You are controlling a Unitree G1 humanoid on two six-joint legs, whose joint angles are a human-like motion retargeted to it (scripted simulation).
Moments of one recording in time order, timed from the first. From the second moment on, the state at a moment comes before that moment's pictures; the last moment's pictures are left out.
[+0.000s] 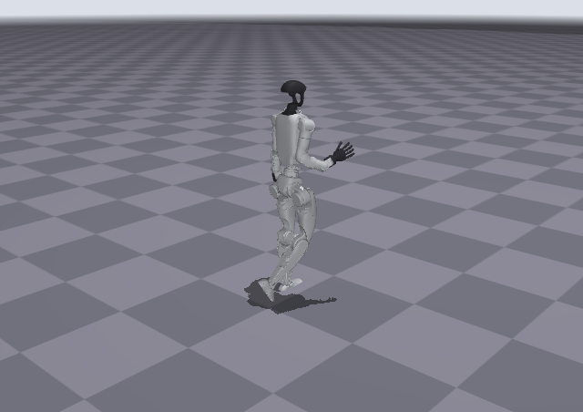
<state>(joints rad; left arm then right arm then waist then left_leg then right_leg) -0.06 0.21 0.52 1.57 0.62 -0.25 -0.09 0.21 0.02 -0.09 0.16 -0.40 -0.80 -0.59 -0.04 0.01 -0.18 -0.31 0.01 0.22 0.16 -0.16 0.20 -0.29 0.14 -0.12 0.77 0.31 0.09</state>
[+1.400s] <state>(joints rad) -0.06 0.17 0.52 1.48 0.63 -0.31 -0.05 0.20 0.02 -0.10 0.16 -0.40 -0.83 -0.52 -0.07 0.07 -0.16 -0.30 -0.02 0.20 0.16 -0.17 0.23 -0.29 0.15 -0.03 0.78 0.23 0.06</state>
